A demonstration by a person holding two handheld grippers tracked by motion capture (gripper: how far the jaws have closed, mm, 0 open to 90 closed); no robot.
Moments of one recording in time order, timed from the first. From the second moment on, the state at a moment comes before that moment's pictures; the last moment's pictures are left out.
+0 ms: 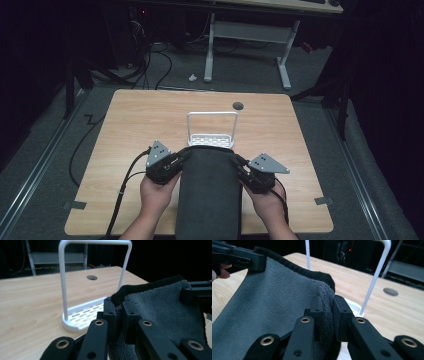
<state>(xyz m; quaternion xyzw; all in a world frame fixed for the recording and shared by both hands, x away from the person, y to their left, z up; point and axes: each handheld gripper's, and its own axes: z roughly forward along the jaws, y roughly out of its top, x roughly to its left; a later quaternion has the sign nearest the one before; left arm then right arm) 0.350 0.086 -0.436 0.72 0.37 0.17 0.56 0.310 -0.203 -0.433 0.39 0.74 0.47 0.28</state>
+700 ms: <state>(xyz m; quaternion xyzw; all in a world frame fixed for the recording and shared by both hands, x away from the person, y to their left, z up) 0.363 0.094 -0.361 0.68 0.34 0.23 0.61 0.320 -0.196 -0.363 0.36 0.71 0.51 0.34</state>
